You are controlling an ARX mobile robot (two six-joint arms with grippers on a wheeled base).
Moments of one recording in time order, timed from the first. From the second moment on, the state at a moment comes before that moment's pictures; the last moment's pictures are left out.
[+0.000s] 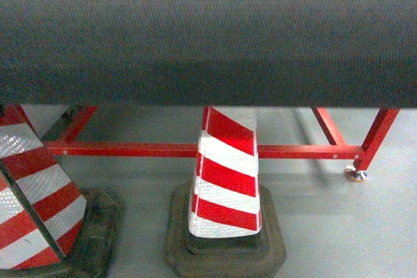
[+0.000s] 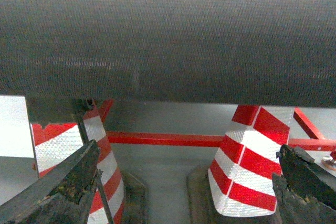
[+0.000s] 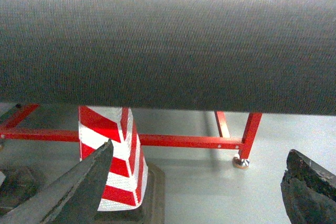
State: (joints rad) left arm 0.00 0.01 0.01 -0.01 0.00 0.00; right arm 0.00 0.01 0.01 -0.01 0.00 0.00
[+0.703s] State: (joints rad) left arm 0.00 0.01 0.01 0.00 0.00 0.00; right arm 0.00 0.00 0.01 0.00 0.00 0.00
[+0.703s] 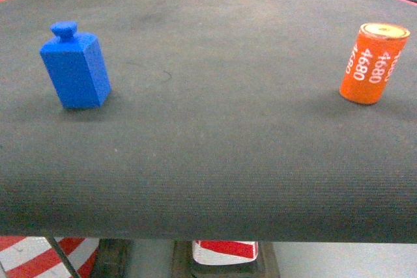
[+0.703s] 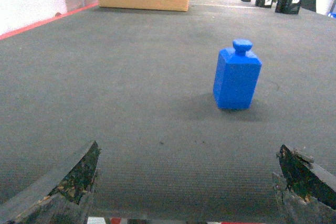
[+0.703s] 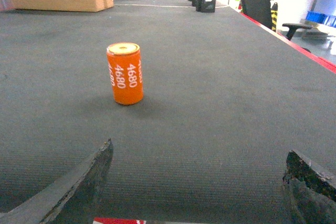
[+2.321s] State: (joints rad) left arm 0.00 0.01 0.01 0.00 0.00 0.00; right arm 0.00 0.00 0.01 -0.01 0.00 0.00
